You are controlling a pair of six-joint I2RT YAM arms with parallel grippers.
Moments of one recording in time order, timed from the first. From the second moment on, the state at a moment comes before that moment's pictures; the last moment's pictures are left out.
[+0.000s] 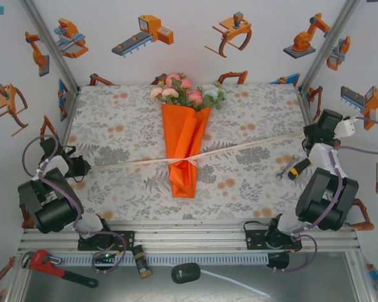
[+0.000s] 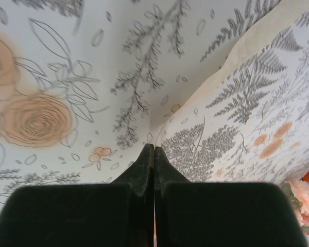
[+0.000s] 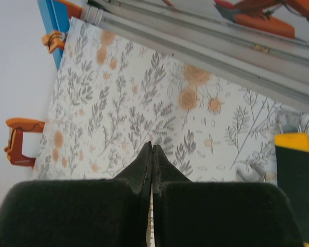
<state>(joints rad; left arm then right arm) 0.50 1.48 0.76 -0.39 0.06 -1.18 -0.41 1.49 0.96 -0.01 0.14 0.85</state>
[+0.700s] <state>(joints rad) 0.20 1.32 0.77 -0.38 0.07 -1.13 -0.28 1.54 0.96 0.08 -0.16 0.90</state>
